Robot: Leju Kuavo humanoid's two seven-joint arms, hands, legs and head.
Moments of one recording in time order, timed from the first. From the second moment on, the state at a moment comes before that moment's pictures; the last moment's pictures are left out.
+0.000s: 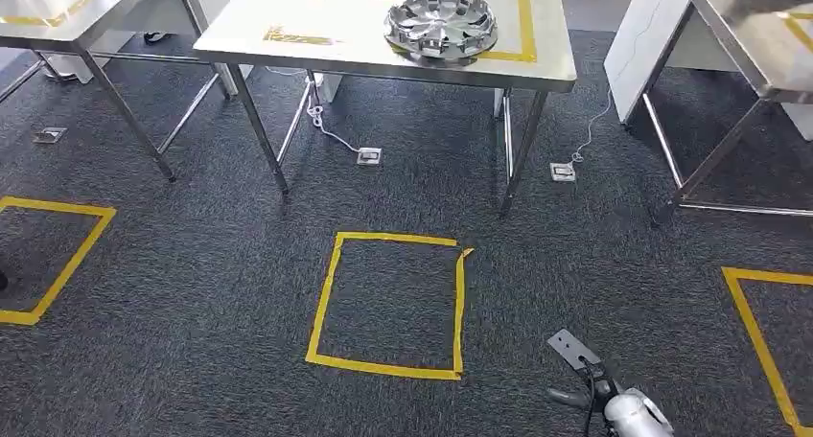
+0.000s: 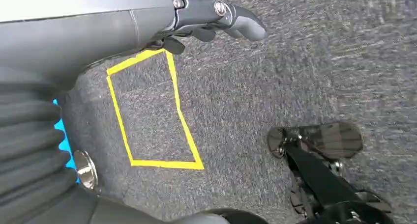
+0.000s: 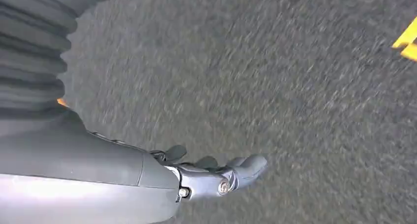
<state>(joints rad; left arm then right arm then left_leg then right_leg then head) -0.01 -0.07 0.65 -0.18 -0.68 -0.08 0.04 -0.39 -0.06 0.06 -0.36 0.60 -0.02 0.16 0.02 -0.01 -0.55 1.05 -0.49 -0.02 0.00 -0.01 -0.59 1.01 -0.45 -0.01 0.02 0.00</state>
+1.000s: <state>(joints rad) 0.12 -0.02 0.12 -0.38 -0.07 -0.01 0.00 0.11 -0.01 0.03 -0.35 0.06 -0.01 0.02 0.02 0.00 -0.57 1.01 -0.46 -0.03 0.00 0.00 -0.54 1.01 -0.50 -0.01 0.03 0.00</state>
